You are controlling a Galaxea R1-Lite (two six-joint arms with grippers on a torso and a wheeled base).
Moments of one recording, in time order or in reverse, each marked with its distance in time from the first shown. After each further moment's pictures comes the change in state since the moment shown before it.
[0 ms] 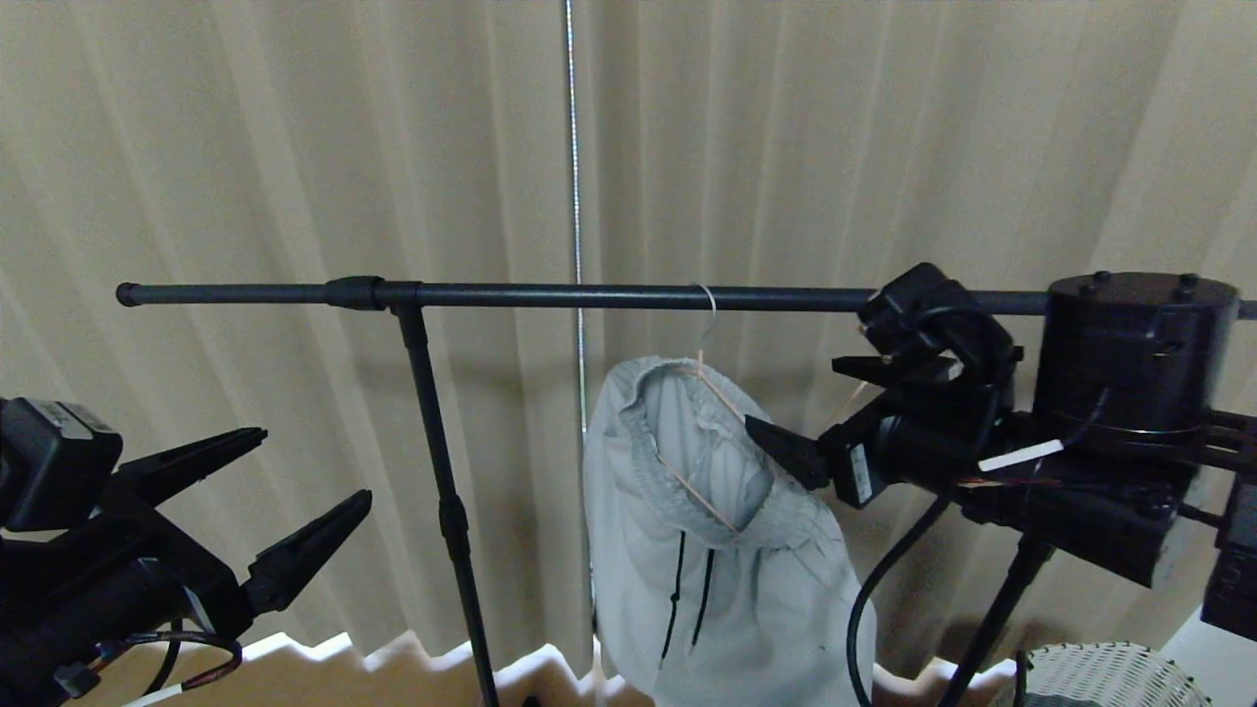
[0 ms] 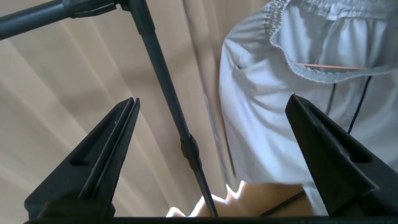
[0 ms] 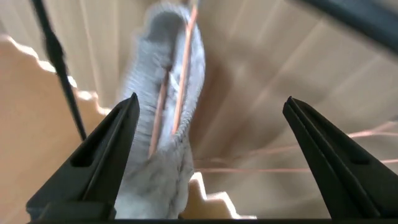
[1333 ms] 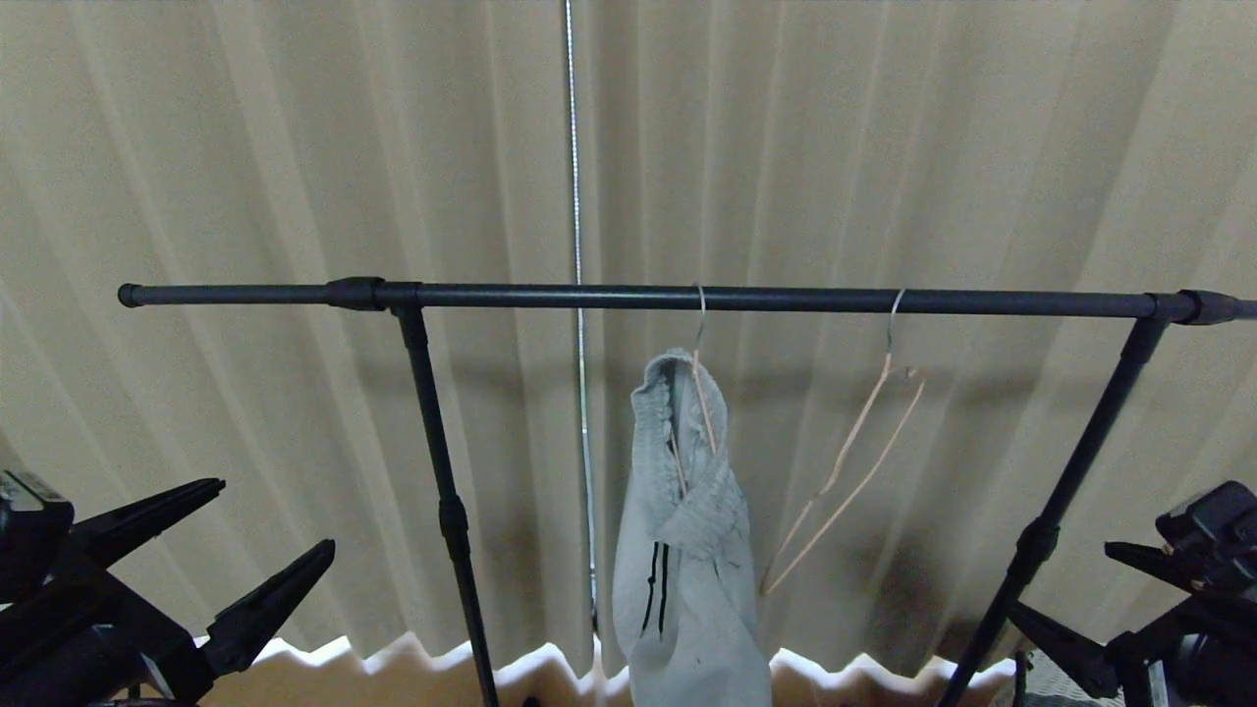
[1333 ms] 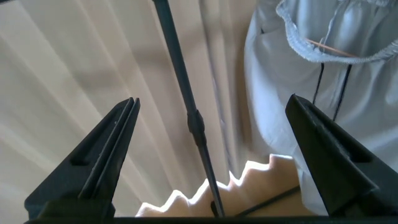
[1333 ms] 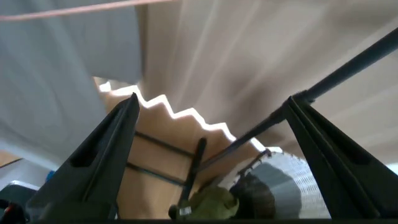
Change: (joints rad) left arm 0.058 -0.087 0.112 0.009 0.002 -0.003; right arm -0.422 -0.442 0.588 0.060 0.099 -0.053
